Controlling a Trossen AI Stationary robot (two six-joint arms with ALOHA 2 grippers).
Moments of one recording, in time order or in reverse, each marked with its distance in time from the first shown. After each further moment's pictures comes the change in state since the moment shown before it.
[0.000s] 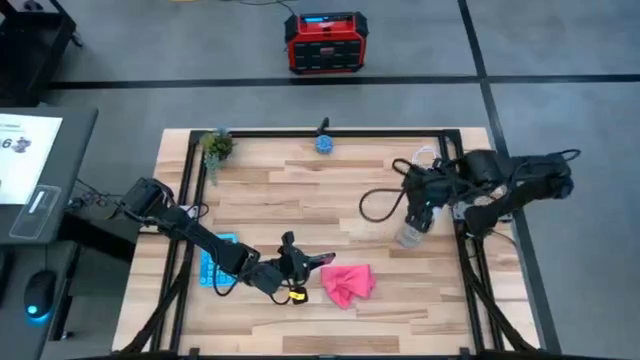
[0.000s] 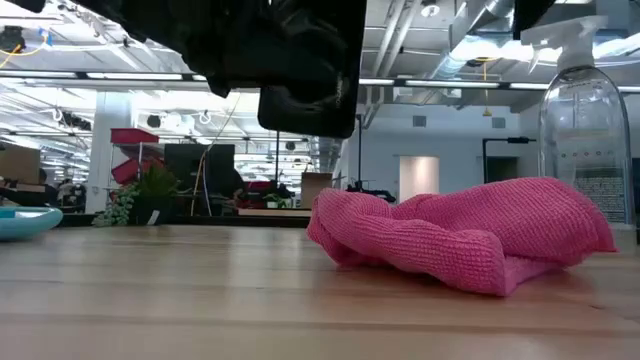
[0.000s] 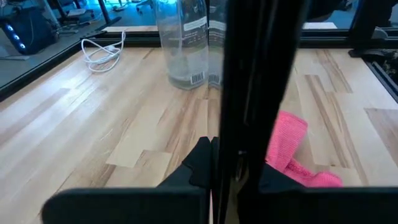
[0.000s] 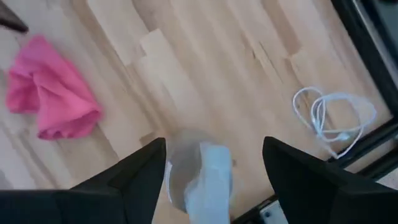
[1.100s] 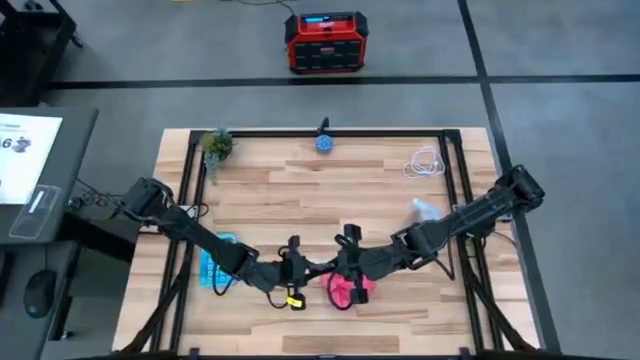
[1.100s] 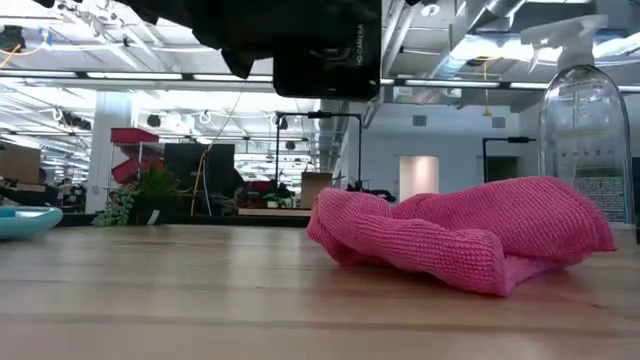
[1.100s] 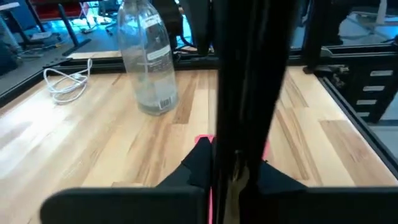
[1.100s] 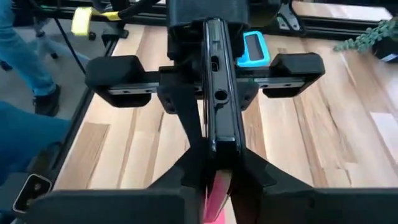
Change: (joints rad) left arm 0.000 0.002 0.001 0.116 0.102 0.112; right arm 0.276 0.326 -0.302 1.290 0.096 -0.481
